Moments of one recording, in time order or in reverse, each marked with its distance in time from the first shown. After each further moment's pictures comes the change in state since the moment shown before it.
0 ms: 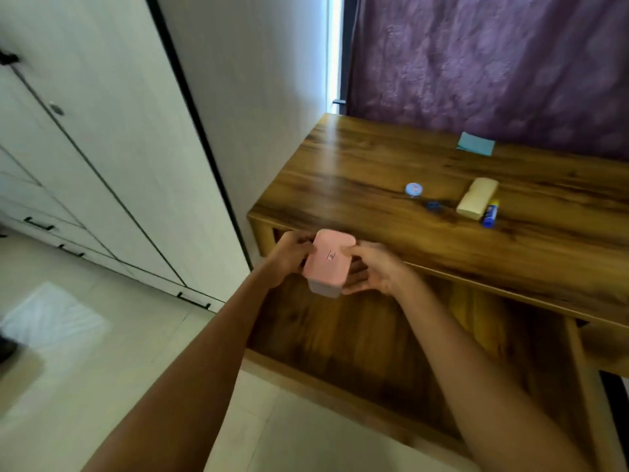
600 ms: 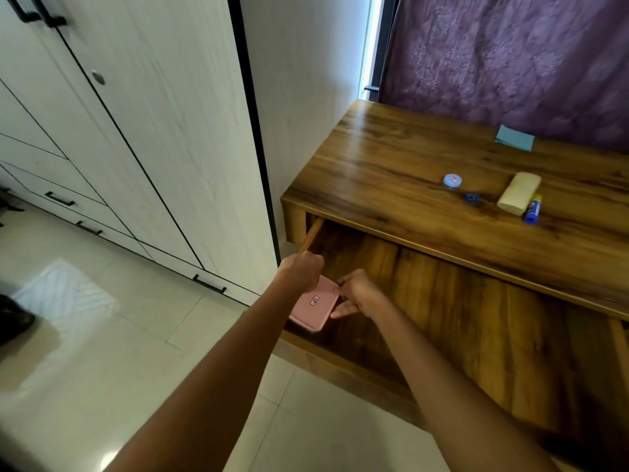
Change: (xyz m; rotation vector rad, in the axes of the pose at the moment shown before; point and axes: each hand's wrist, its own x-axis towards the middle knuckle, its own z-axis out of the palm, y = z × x) left_hand -0.018 -0.061 -0.033 1.243 -0.078 0.129; right_hand 0.027 0.066 0.103 -0.307 0.085 0.107
